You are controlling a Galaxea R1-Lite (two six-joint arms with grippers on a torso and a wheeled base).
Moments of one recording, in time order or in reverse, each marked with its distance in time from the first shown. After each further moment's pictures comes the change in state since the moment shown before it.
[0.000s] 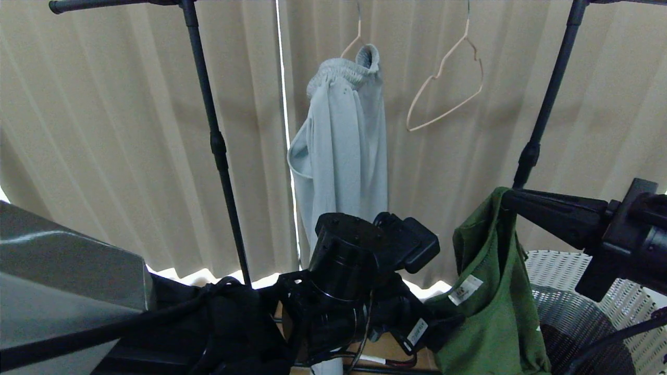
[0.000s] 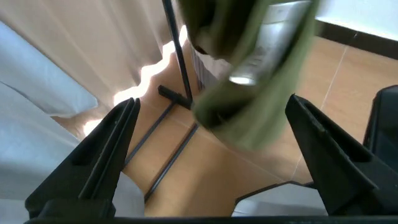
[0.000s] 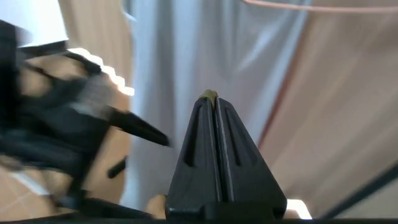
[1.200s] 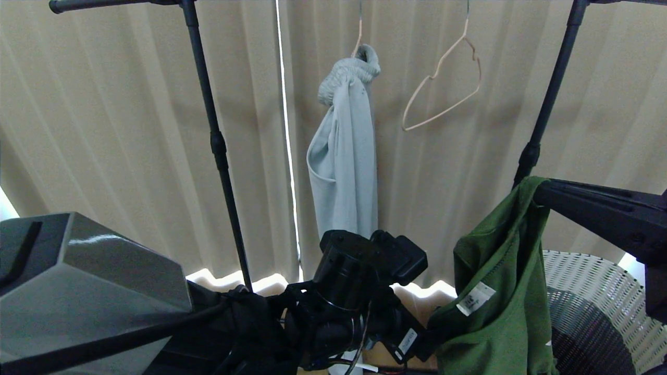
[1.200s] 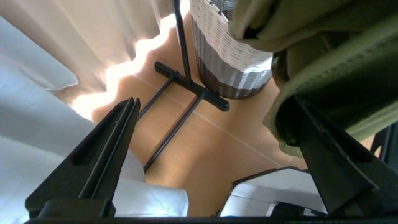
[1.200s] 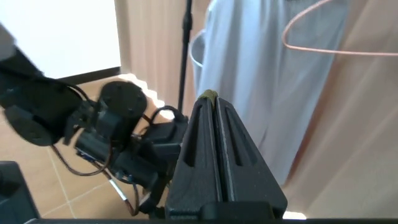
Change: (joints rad) left arm 0.016 0.056 0.029 0.000 -0.008 -0.029; right arm 0.056 -0.086 -0.009 0.000 0.103 0.041
